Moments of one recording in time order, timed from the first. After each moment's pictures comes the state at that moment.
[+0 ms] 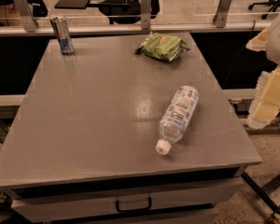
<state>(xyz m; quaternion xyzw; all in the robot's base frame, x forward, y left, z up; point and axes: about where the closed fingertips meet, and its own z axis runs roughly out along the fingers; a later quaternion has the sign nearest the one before) 0.438 -0.217 0.977 -0.60 0.78 -0.03 0.16</state>
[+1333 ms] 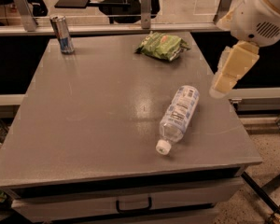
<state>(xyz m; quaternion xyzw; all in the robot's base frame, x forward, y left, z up) 0.501 -0.170 0.988 -0.61 0.76 -0.02 0.23</state>
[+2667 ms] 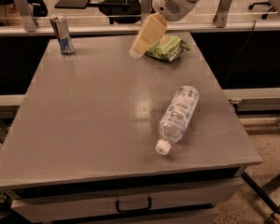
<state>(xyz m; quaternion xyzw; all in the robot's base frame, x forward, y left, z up) 0.631 -0.020 0.996 -0.58 0.74 0.07 0.34</state>
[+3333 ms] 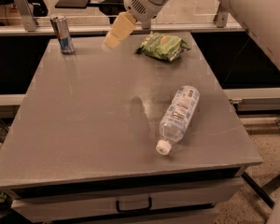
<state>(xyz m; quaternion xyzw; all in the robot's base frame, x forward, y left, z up) 0.666 0.038 0.985 -0.53 0.77 0.09 0.35</state>
